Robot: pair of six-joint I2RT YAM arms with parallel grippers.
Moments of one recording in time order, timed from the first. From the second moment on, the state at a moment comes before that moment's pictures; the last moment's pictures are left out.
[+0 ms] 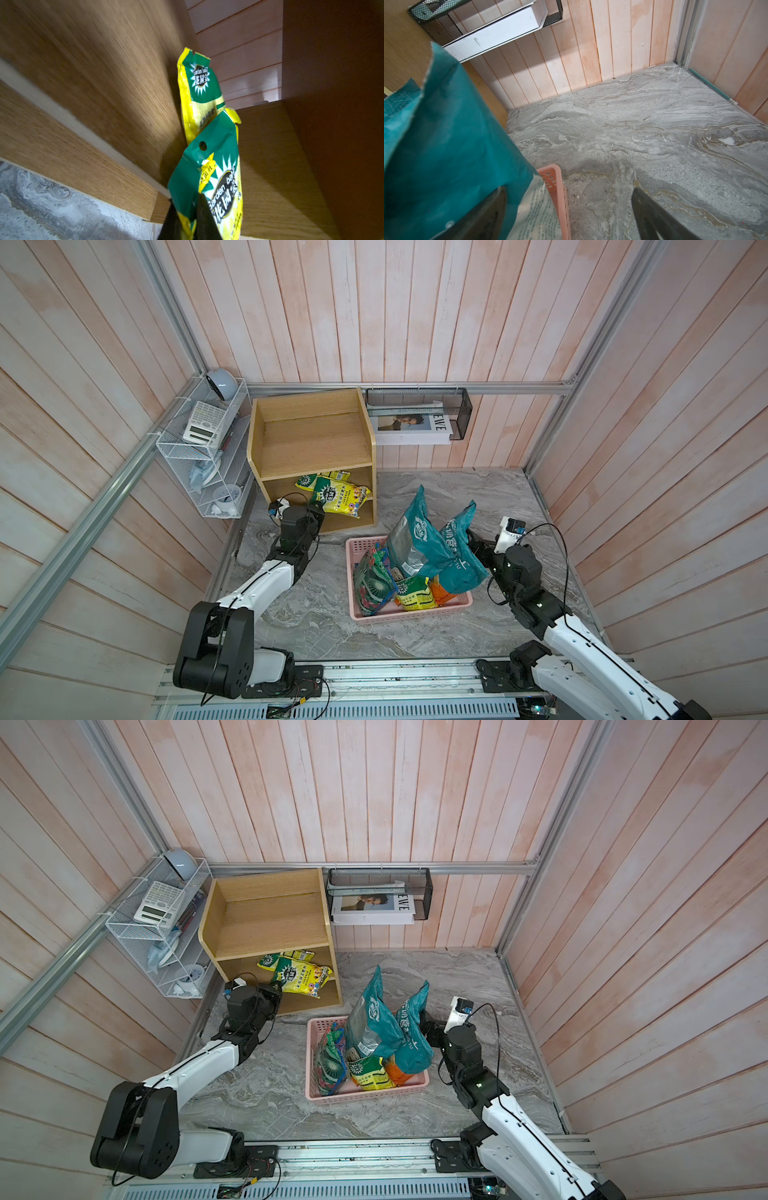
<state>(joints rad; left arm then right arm) -0.18 1.33 0.71 0.36 -0.06 -1.21 0.47 0.76 0.46 0.03 0.31 0.43</state>
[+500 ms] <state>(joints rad) -0.36 0.95 0.79 -0.03 -0.23 -1.03 0.47 0.77 0.46 0.04 0.31 0.43</state>
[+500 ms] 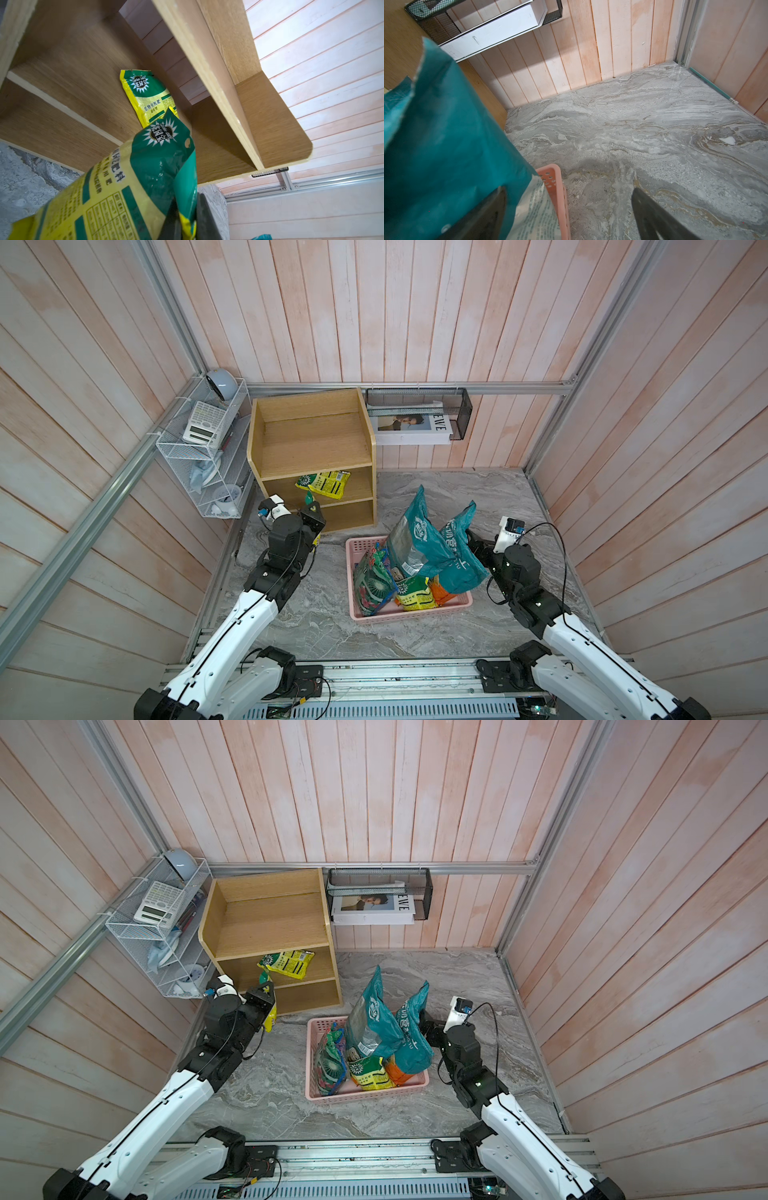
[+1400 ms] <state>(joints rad) -0.68 1.03 0.71 0.06 -0.33 -0.85 0.47 0.79 0.46 0.05 0.31 0.43</state>
